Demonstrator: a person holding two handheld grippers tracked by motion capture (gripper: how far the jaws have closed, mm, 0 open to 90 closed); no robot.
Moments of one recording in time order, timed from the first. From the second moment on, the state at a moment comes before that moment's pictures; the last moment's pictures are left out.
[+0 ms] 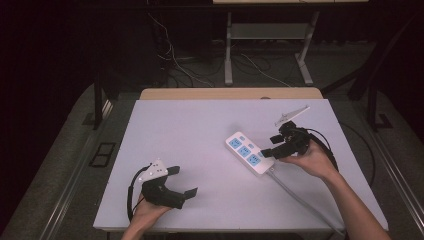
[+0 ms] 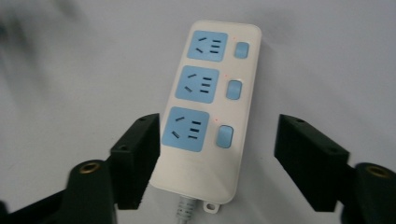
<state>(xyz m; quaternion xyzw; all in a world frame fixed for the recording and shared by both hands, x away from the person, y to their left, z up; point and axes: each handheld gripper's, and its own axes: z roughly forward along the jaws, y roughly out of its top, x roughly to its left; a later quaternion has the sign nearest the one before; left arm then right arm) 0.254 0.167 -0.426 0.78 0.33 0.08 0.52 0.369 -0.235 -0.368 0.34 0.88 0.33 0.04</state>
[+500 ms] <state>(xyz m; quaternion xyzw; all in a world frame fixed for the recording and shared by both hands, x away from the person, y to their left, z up) 0.254 0.167 -0.426 0.78 0.32 0.08 0.53 0.382 -0.236 -0.377 0.36 0.86 0.35 -0.01</state>
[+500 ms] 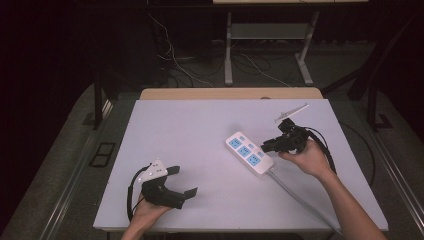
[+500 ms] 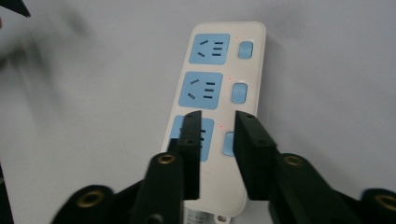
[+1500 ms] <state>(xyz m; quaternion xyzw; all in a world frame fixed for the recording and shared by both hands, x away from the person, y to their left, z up) 0.254 0.168 -0.426 0.78 0.32 0.09 0.52 0.399 -0.229 -0.415 0.38 0.86 0.33 -0.05</state>
